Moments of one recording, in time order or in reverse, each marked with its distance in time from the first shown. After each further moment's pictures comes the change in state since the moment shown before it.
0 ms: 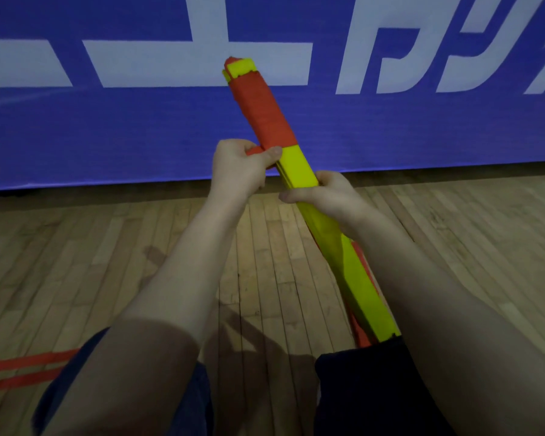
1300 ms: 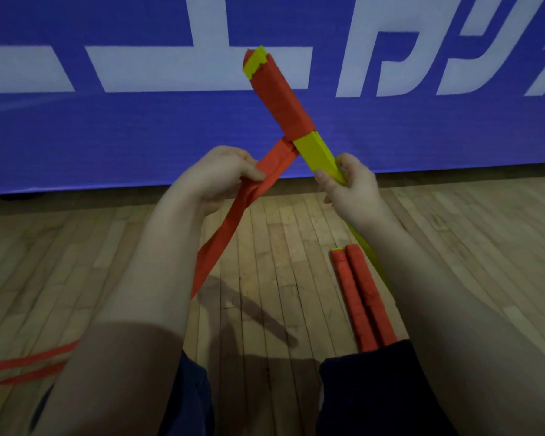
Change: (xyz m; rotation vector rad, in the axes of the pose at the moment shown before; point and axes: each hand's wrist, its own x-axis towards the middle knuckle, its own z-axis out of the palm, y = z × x) left_hand -0.001 0.014 -0.038 -0.053 -0.402 -0.231; right_hand 0.017 0.028 -0.024 -0.118 0.277 -0.352
